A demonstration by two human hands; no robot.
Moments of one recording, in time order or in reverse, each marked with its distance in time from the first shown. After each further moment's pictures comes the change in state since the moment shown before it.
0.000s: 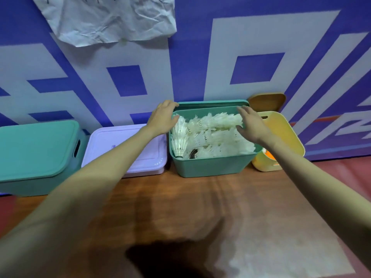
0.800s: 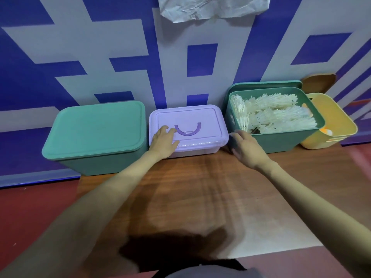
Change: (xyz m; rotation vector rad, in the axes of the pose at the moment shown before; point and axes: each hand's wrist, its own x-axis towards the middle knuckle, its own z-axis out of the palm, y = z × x) left_hand -0.191 -0.215 -0.025 0.007 -0.175 -0.172; right_hand -0.086 -0.258 0.117 0.021 -0.060 -0.056
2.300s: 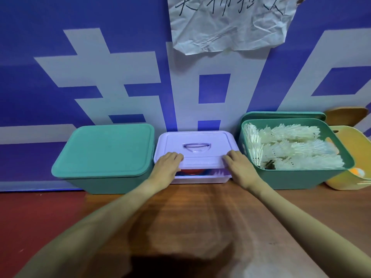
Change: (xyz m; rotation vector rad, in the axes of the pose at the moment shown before) left_hand 0.000 -0.005 -0.003 0.188 0.222 0.268; right_hand 0.077 0.004 0.031 -0.275 0.107 -0.285
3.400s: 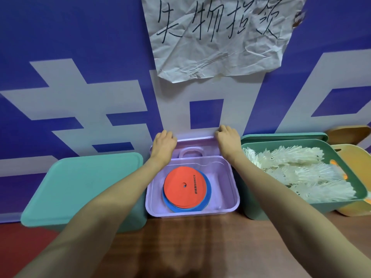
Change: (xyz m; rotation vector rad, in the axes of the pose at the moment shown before) left_hand 0.173 -0.037 -0.033 0.451 -0.014 -0.116; right_hand 0.170 0.047 -0.040 -0.097 0.032 0.276
